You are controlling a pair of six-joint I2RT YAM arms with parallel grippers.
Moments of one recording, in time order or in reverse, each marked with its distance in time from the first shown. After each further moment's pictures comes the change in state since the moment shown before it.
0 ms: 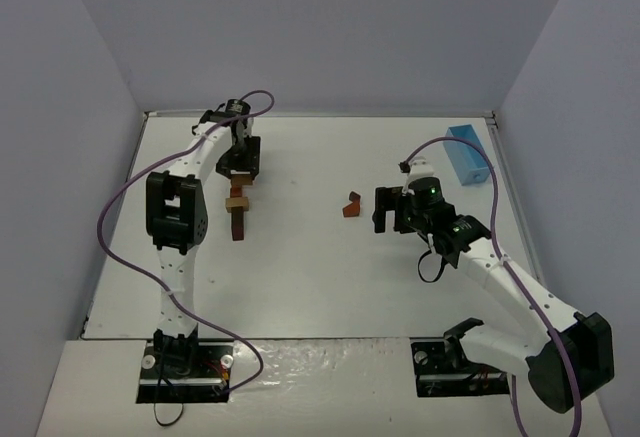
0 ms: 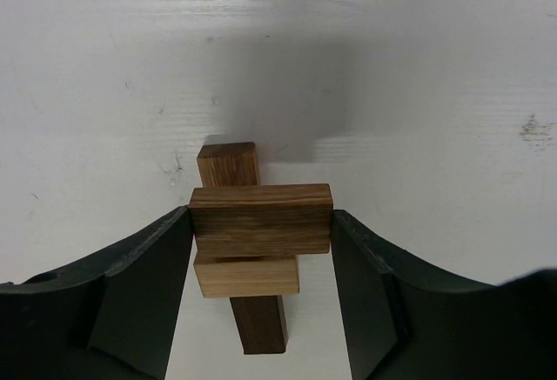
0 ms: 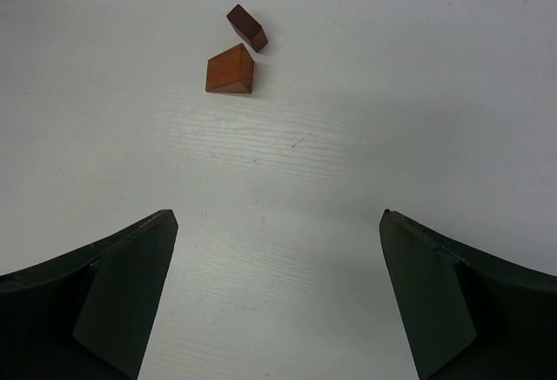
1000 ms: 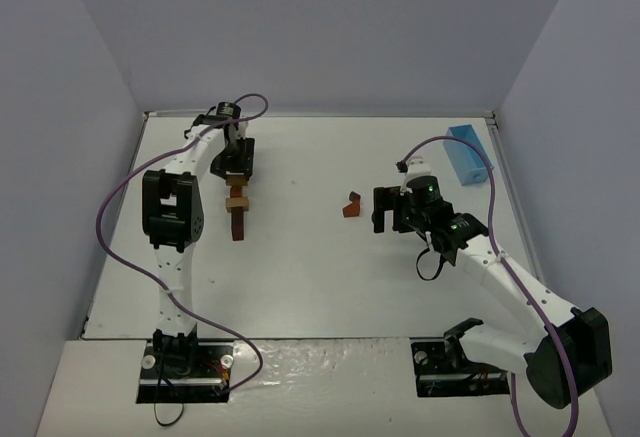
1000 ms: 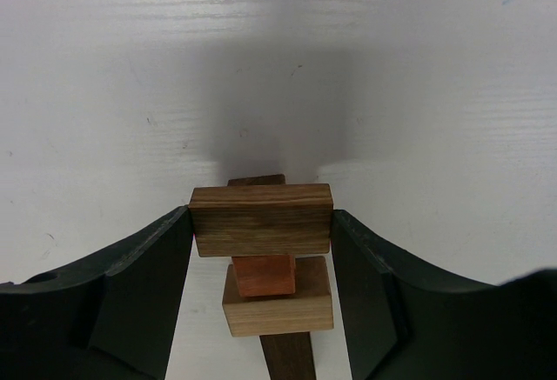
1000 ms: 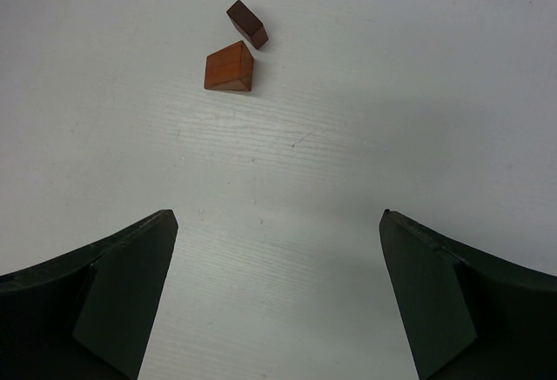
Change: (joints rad) left arm 0.053 0.027 -0.042 0.084 0.049 0.073; right arm 0.000 0.031 0.013 0.001 -0.007 -0.018
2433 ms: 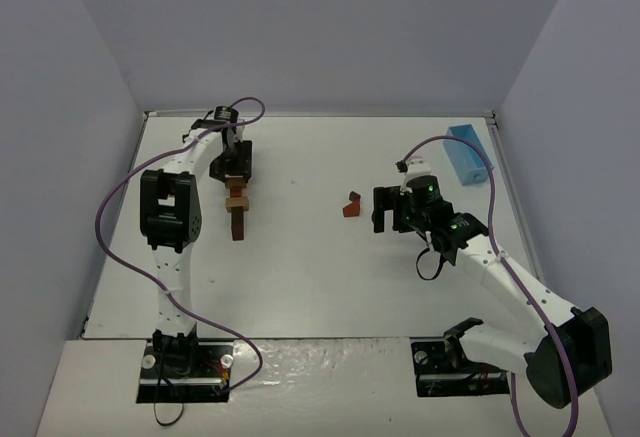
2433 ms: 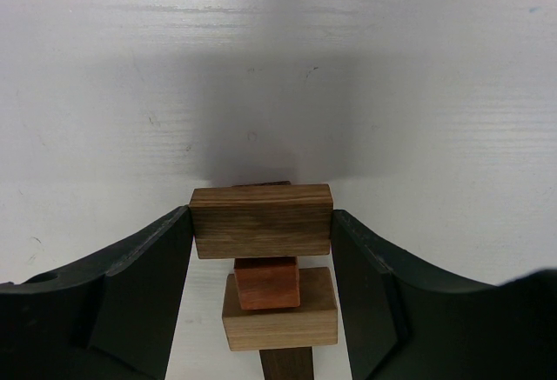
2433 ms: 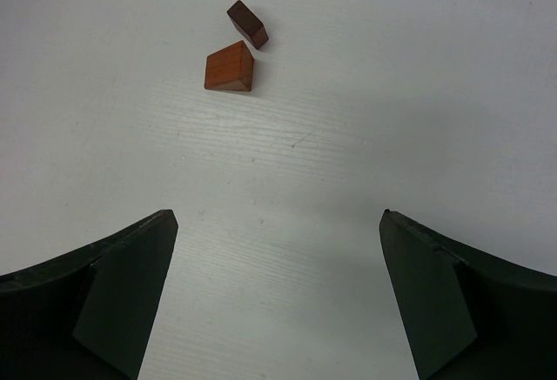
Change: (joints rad) left arm 0.012 -0.016 -0.071 0.060 0.004 -0.033; right arm 0.000 0.000 0.000 0.000 0.000 -0.002
